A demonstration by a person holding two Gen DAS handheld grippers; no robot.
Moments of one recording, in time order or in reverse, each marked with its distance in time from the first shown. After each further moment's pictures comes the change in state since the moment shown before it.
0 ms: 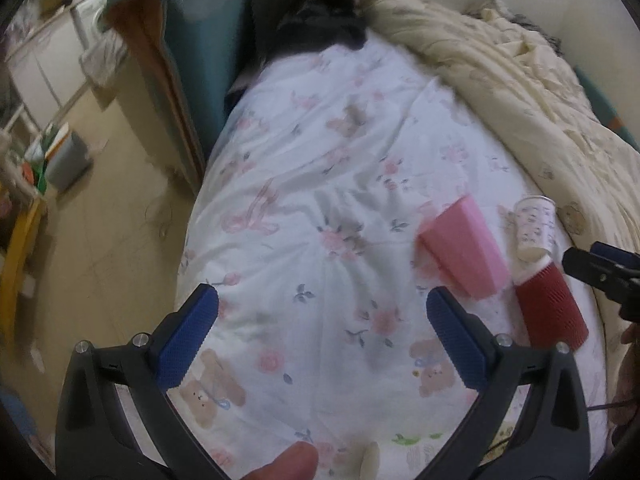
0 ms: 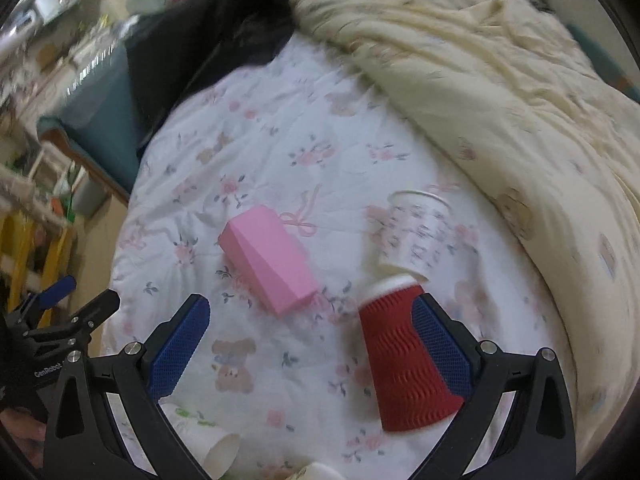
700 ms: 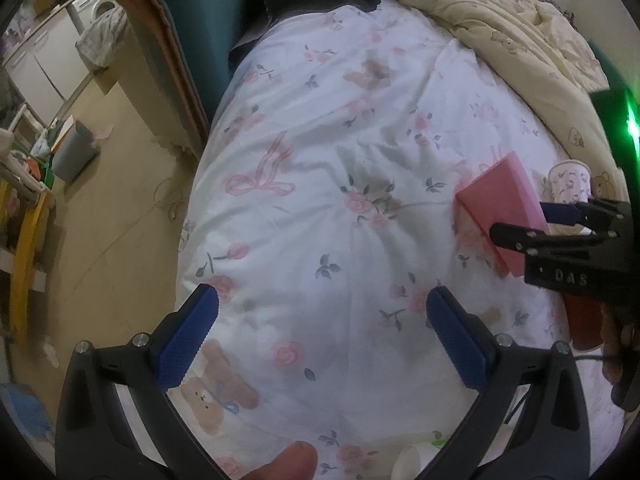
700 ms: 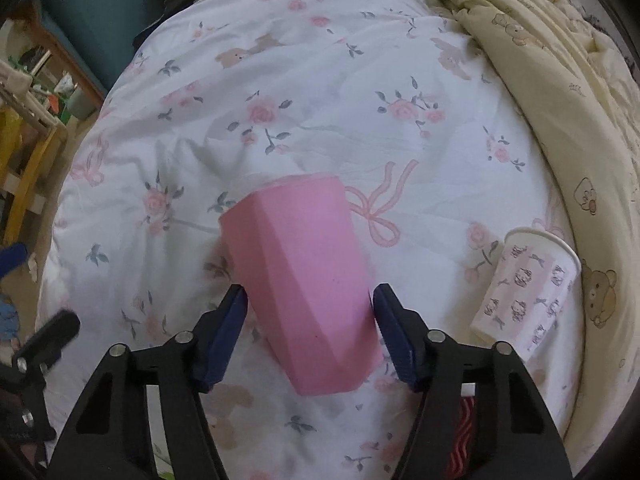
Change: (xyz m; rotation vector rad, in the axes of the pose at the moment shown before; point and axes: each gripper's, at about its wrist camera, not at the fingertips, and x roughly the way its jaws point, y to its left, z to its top) left arm 0.032 0.005 -0.017 0.030 0.077 0.049; right arm 0.101 0.050 0.013 -0.251 0.160 -0.051
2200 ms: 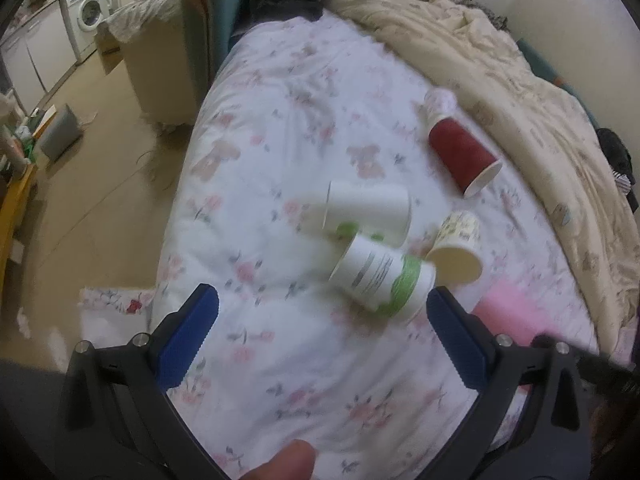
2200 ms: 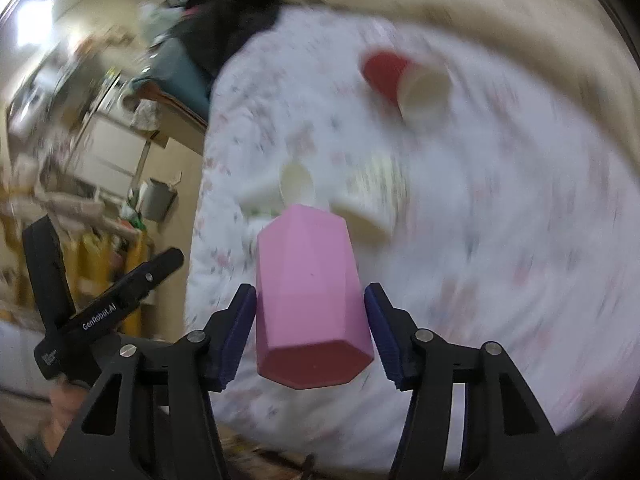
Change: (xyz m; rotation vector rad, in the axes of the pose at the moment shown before) left arm -0.163 -0.006 -0.208 0.029 -0.052 -0.175; right arm -0.170 0.046 -0.350 0.637 -0.176 0.378
